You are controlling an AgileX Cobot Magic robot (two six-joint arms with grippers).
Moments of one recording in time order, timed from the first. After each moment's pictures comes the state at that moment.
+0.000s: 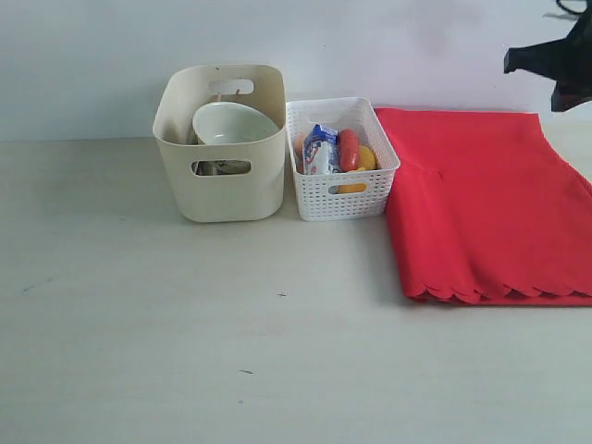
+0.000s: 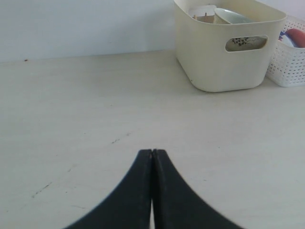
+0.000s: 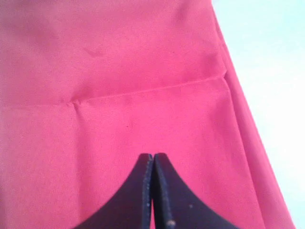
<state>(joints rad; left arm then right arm) -0.02 0.01 0.00 -0.30 0.37 0.34 -0.02 1.88 -1.58 -0.13 0.80 0.27</state>
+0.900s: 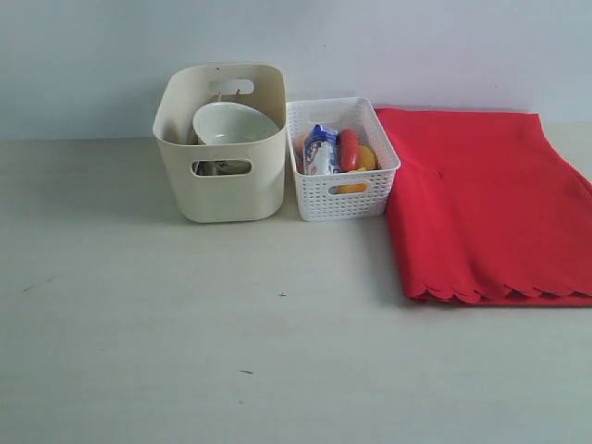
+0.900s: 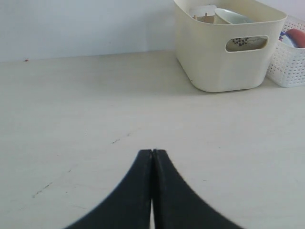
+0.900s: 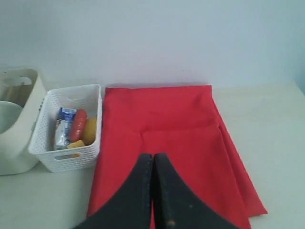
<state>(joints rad) -0.02 0.01 0.00 -0.30 0.37 0.34 -0.02 0.77 -0.97 0.07 0.73 0.04</state>
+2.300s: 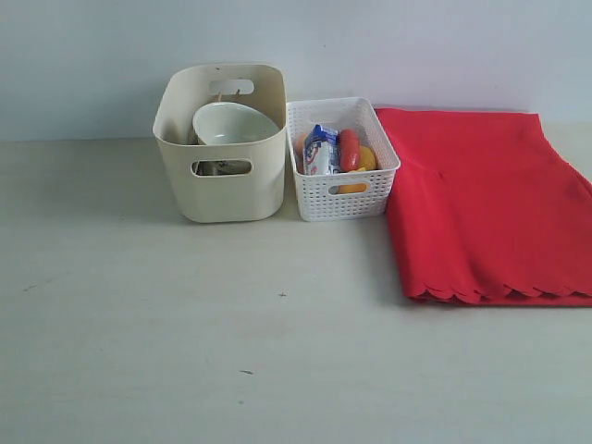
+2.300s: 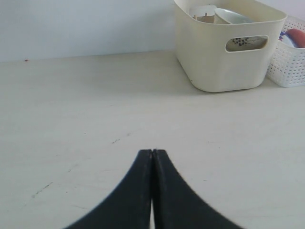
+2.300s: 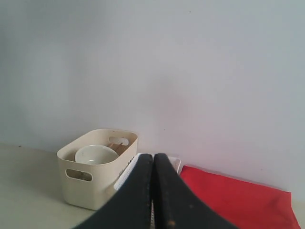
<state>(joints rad) -0.02 0.01 0.00 -0.30 0.37 0.34 0.24 0.07 -0.51 0.28 0.48 -0.24</state>
